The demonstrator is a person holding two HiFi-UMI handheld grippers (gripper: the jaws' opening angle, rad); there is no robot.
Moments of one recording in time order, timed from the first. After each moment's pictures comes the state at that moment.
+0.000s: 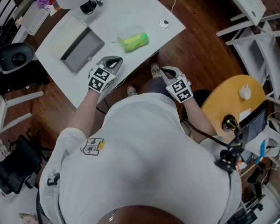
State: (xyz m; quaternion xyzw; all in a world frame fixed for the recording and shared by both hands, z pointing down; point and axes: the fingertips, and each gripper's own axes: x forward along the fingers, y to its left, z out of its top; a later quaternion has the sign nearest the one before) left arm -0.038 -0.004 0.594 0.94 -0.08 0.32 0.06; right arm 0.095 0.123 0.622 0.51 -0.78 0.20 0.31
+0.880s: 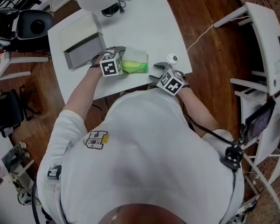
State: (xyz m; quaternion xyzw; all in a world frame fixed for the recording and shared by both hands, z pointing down) left arm 0.039 -0.086 0.667 0.84 0.06 0.54 0.00; right arm 0.131 -0.038 0.657 0.17 -0.88 0.15 0.41
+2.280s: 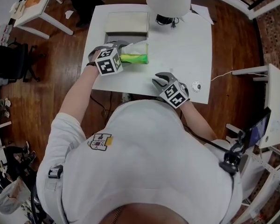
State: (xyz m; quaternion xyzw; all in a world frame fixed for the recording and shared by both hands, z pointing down) left arm -0.135 -0.107 0.553 0.83 -0.20 0.52 -0.02; right arm -0.015 -0.040 0.598 0.09 -0.93 0.04 0.36
